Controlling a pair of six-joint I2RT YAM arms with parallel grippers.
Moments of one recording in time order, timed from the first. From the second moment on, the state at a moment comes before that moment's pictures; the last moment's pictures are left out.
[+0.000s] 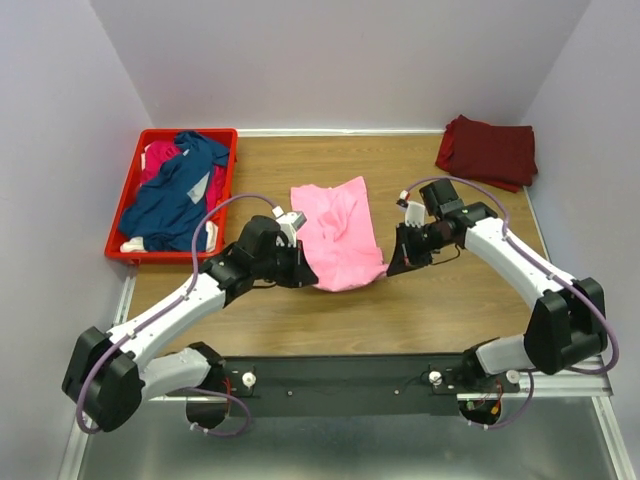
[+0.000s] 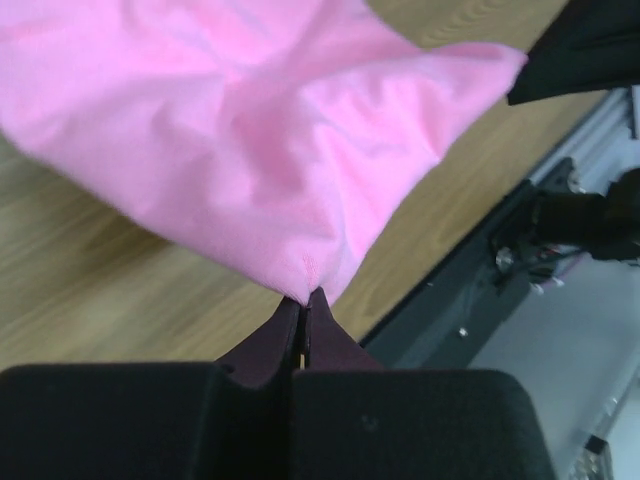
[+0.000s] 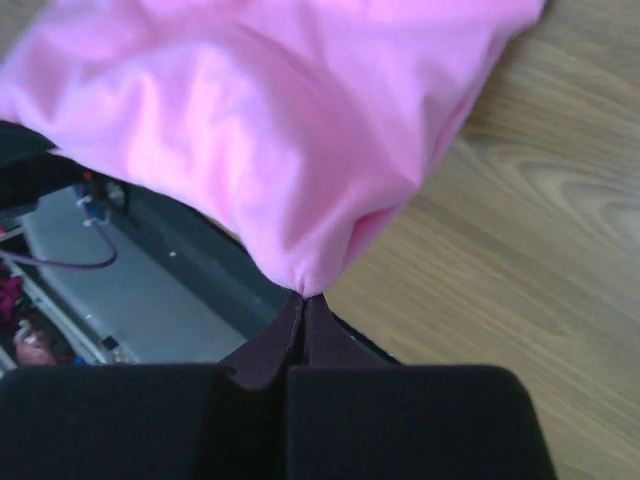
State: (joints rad) left arm -0.62 1.11 0.71 -0.29 0.38 -0.53; right arm 0.36 1.42 1.05 -0.82 -0.55 0.24
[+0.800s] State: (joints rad) left arm -0.40 1.39 1.01 -0.31 0.47 -0.46; right arm 0.36 1.89 1.82 -1.04 -0.52 0.21
